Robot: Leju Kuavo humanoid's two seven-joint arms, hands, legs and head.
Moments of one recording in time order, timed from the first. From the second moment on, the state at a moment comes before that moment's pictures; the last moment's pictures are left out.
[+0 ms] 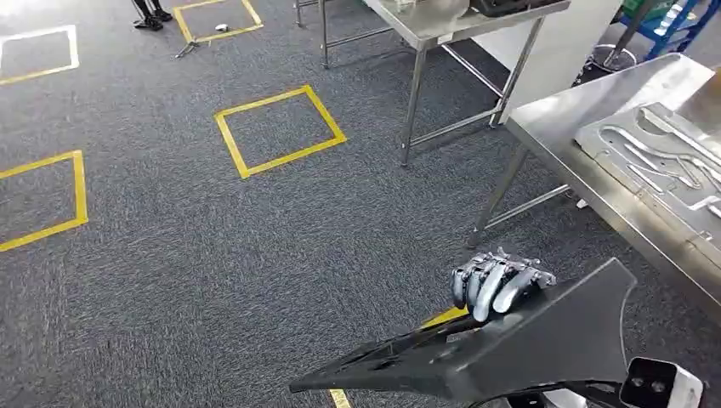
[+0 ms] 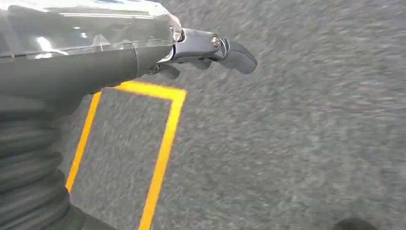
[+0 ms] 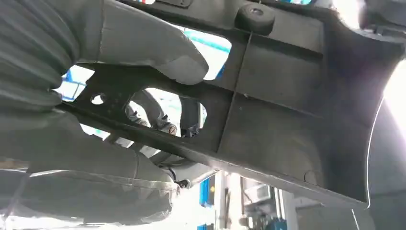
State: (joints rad) left arm -0.10 0.25 -0.92 -0.08 0.04 0.28 -0.46; right arm 0.02 -0.03 0.17 -2.04 -0.15 0.53 -0.62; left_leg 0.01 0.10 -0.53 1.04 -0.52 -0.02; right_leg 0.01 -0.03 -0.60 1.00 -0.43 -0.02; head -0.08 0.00
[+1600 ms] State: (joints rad) left arm -0.09 0.16 -0.91 -0.09 0.04 0.29 -0.45; right arm -0.17 -0.18 0.28 -1.96 -0.30 0.40 -0.62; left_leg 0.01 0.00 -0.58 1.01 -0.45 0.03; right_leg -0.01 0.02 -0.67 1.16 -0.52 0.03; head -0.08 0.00
